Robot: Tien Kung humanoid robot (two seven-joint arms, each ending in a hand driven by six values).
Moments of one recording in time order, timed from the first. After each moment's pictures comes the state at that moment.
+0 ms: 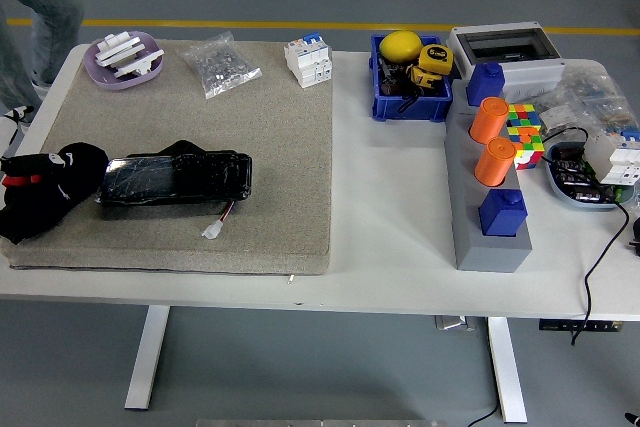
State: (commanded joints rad) left arm -0.31 0.44 -1.42 -1.12 1.97 -0.09 0.30; right arm 0.15 -0.43 0.47 0.39 -0.30 -0.07 -0.17
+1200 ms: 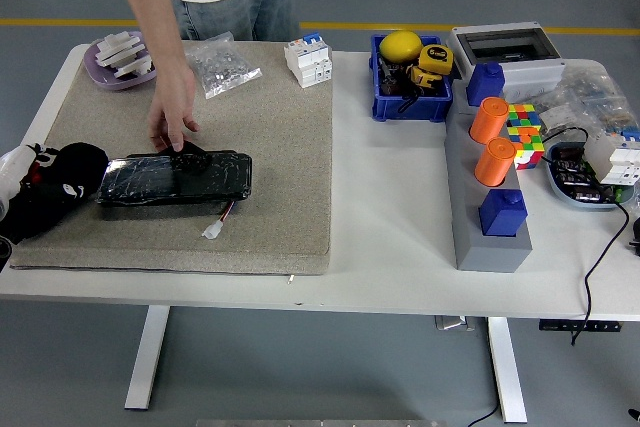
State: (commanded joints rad) left arm -0.37 0.42 -1.31 -0.94 1.93 -0.05 0.26; right arm 0.15 -0.44 0.46 0.39 -0.30 -0.08 -0.17
